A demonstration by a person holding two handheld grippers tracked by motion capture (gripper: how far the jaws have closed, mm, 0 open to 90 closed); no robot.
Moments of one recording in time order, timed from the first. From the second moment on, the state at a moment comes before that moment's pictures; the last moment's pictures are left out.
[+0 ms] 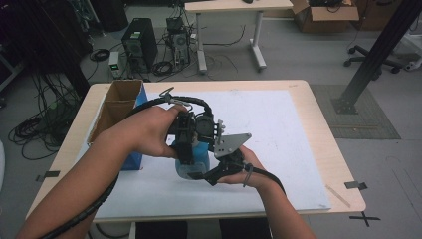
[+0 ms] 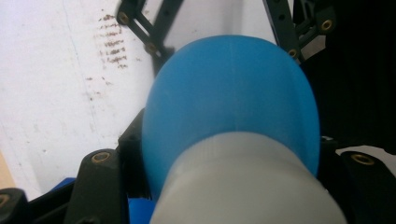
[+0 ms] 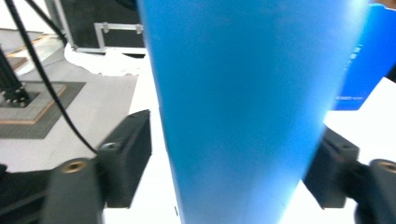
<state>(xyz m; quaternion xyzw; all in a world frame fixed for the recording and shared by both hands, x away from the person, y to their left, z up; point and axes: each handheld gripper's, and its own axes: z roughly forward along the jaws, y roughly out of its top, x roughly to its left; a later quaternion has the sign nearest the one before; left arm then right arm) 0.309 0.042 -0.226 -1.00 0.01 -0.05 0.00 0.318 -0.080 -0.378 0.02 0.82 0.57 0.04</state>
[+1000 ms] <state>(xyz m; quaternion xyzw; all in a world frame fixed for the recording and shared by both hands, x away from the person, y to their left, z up) 0.315 0.048 -0.220 -1.00 -0.01 -0.05 -0.01 0.322 -0.110 -0.369 0.04 0.81 0.59 0.04</state>
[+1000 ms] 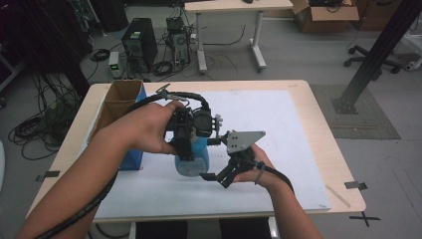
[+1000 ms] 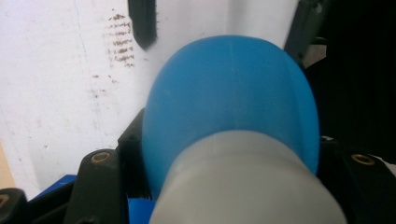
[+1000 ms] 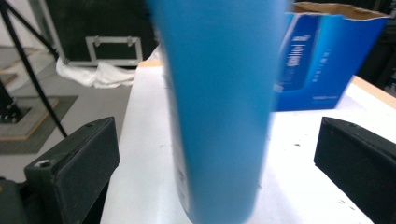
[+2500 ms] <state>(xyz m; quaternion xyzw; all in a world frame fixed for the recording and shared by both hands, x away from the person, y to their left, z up) 0.361 0.142 -0.116 -0.90 -0.43 -0.05 -0.02 0.358 -0.249 -0.271 0.11 0.93 0.34 0.10</state>
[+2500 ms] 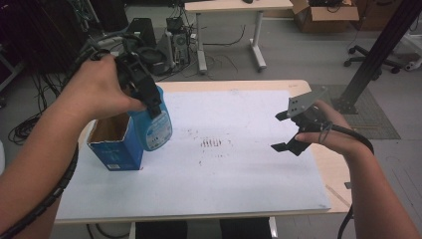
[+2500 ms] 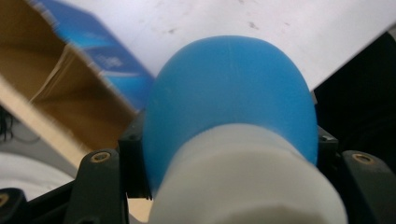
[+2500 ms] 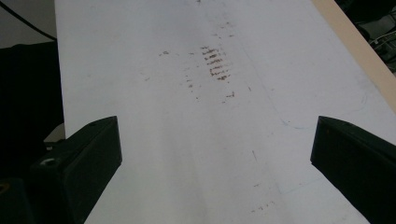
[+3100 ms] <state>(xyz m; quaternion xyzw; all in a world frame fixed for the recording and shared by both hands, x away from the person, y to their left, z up) 0.379 0.216 -0.085 -0.79 -0.60 -0.05 -0.04 0.360 -0.238 -0.255 0.10 0.94 0.31 0.10</state>
